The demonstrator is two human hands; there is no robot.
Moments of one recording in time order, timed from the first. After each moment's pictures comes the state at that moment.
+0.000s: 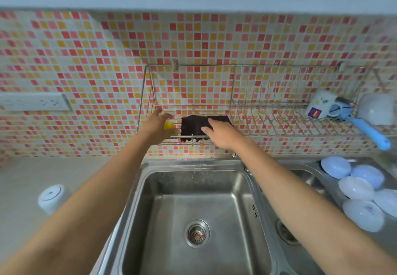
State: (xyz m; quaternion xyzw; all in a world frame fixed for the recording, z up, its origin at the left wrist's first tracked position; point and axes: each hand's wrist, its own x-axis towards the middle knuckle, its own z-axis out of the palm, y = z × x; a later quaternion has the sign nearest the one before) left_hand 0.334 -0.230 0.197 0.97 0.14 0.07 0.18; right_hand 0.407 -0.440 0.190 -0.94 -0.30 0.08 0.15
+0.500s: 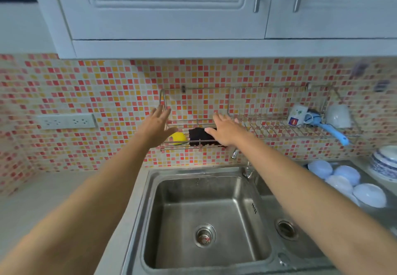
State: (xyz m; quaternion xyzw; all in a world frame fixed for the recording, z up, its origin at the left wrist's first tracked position) left_hand 0.220 -0.233 0.273 0.99 0.06 0.13 0.05; right_hand 0.312 -0.457 0.266 -0.96 -0.28 -0.01 0.07
